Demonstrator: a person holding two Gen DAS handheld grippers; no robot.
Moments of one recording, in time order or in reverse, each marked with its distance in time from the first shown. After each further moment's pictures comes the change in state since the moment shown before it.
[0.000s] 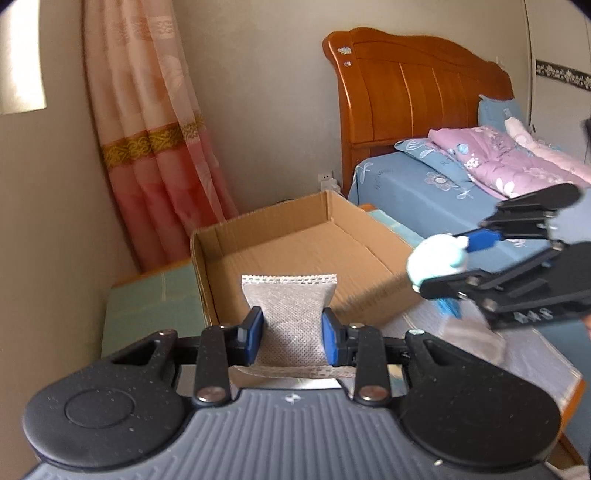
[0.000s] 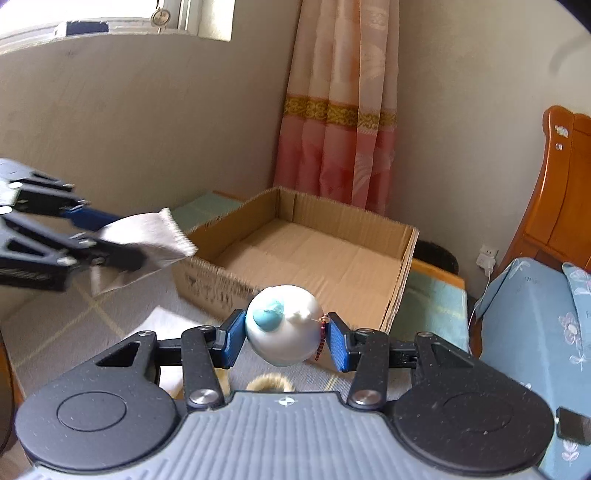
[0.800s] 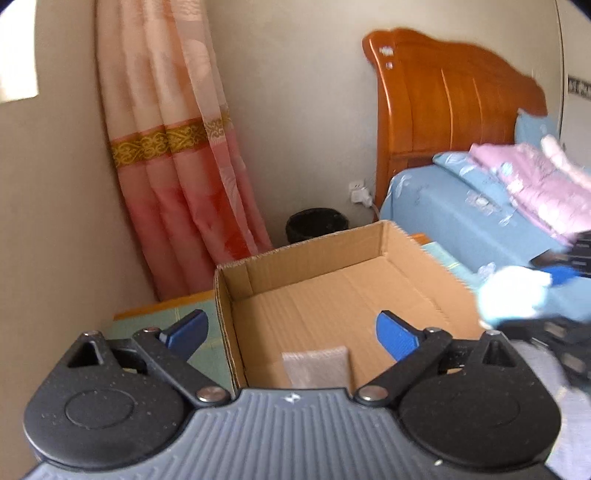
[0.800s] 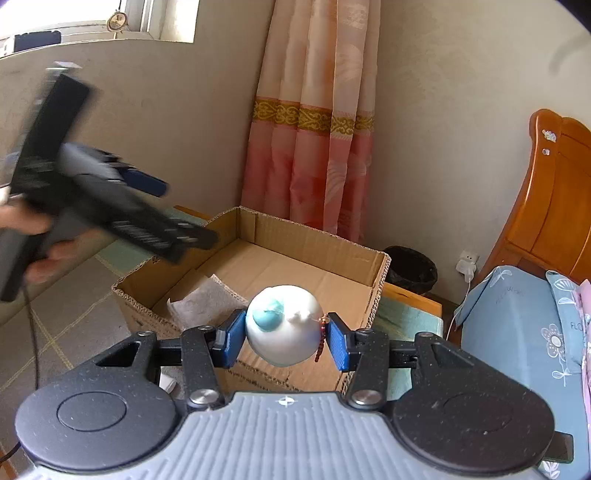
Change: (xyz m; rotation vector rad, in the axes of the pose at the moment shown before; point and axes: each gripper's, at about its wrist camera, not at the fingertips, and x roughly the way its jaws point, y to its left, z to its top) left arm 0.064 0.042 0.040 -0.095 -0.008 0.041; right arm 0.035 -0.029 0.041 0.017 0.018 -0.068
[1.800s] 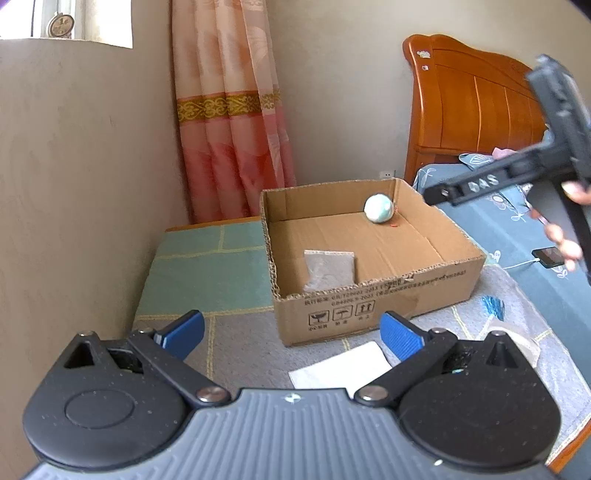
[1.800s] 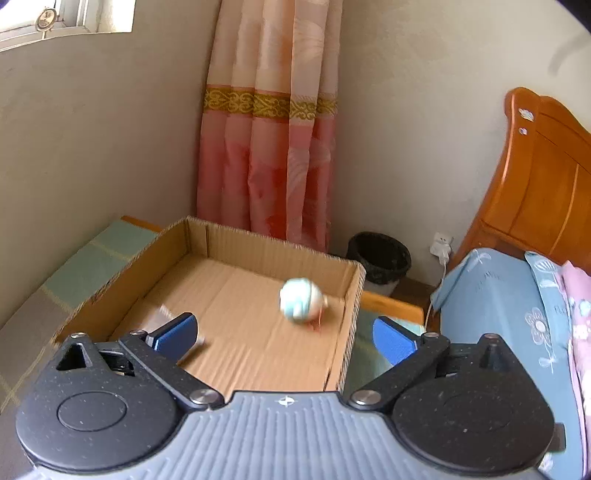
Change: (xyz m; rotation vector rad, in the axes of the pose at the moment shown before) left arm -0.081 -0.012 -0.083 -0.118 0.033 0.107; right arm 0.045 -0.015 0.031 0.077 0.055 -0.120
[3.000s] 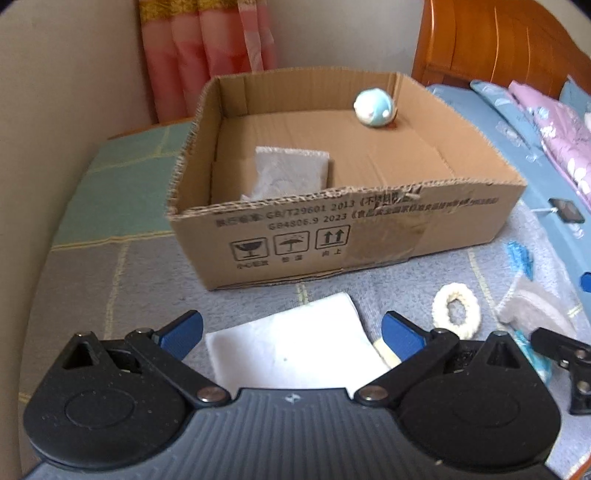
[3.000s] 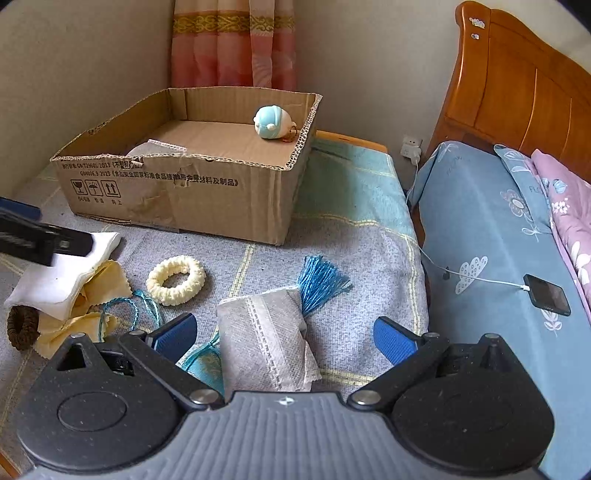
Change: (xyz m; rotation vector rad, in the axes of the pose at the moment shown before) left arm 0.112 -0.044 -0.021 -0.026 0.300 -0.015; right arm -0.038 -0.007 -0.168 0.121 0.170 -0.056
